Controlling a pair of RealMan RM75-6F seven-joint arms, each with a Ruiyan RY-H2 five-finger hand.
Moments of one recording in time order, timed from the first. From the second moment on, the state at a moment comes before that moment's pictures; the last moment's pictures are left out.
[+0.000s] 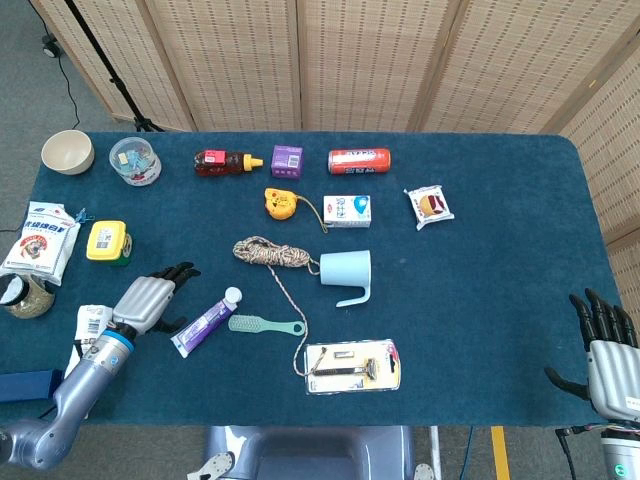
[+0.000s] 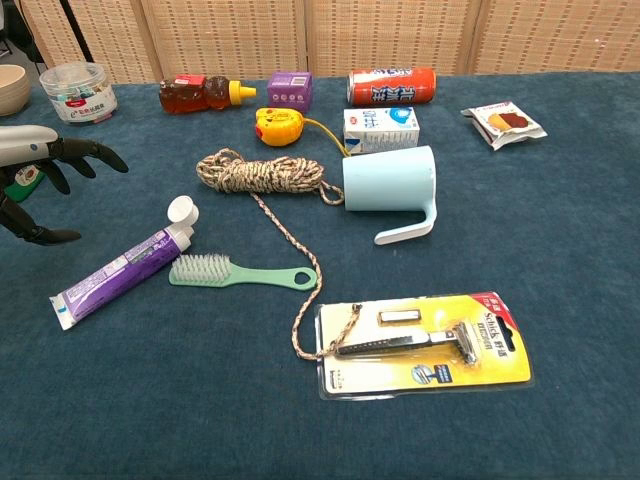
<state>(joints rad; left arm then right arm) -0.55 -1.26 -0.09 -1.70 1.14 0.94 0.24 0.01 -1.03 0.07 -1.88 -1.40 1.52 -0.16</state>
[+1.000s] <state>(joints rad) -0.67 -1.43 -0.04 -1.76 0.84 1.05 0.69 -0.01 -1.02 0.06 -1.88 -1.41 1.54 -0.14</state>
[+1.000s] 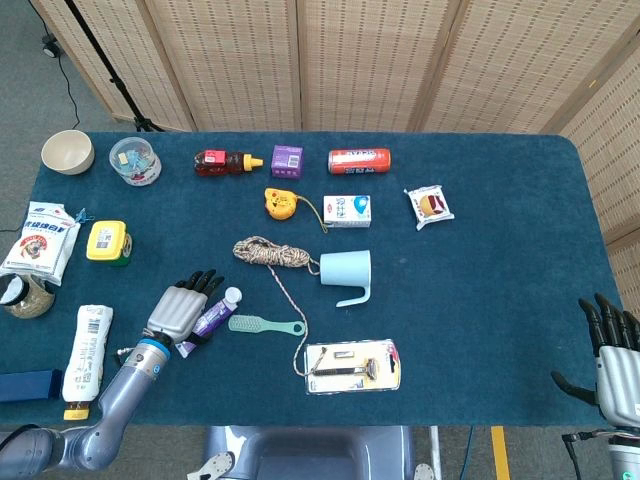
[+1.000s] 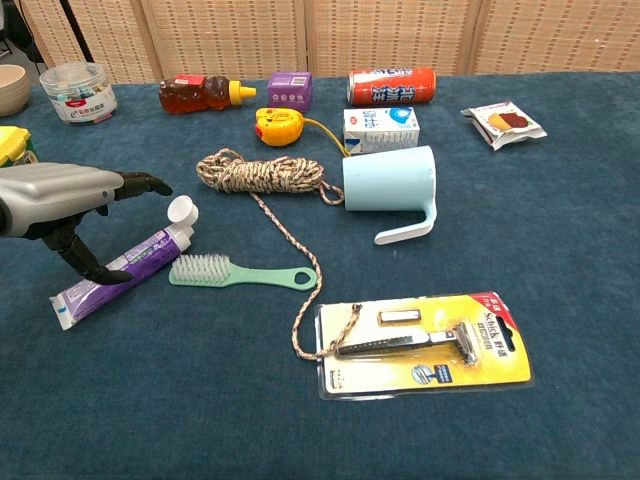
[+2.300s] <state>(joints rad) -0.70 -1.37 -0.06 -1.60 0.97 0.95 0.48 -0.02 -1.02 0.06 -1.90 -1.43 1.55 -0.15</state>
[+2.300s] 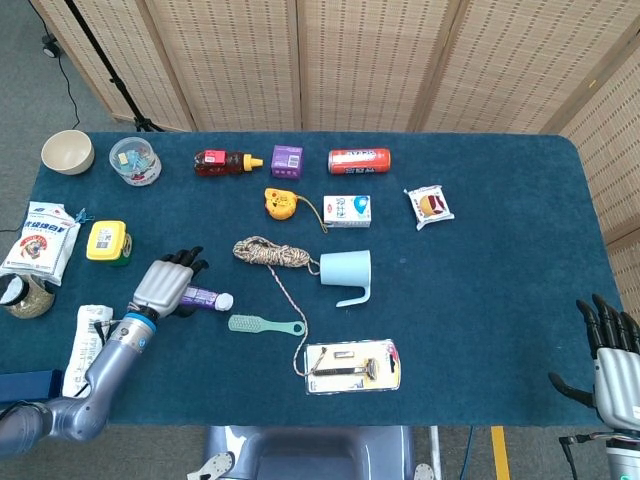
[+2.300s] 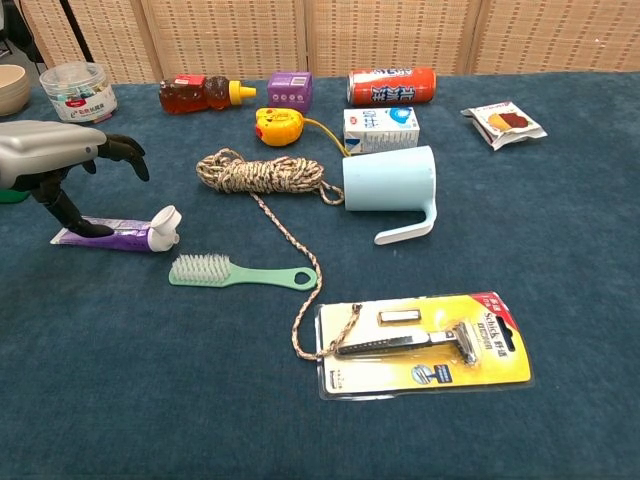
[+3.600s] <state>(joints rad) -0.70 -1.47 -0.06 -1.46 1.12 0.88 0.29 -0.05 -1.02 0.06 -1.91 -1.43 1.57 -0.15</state>
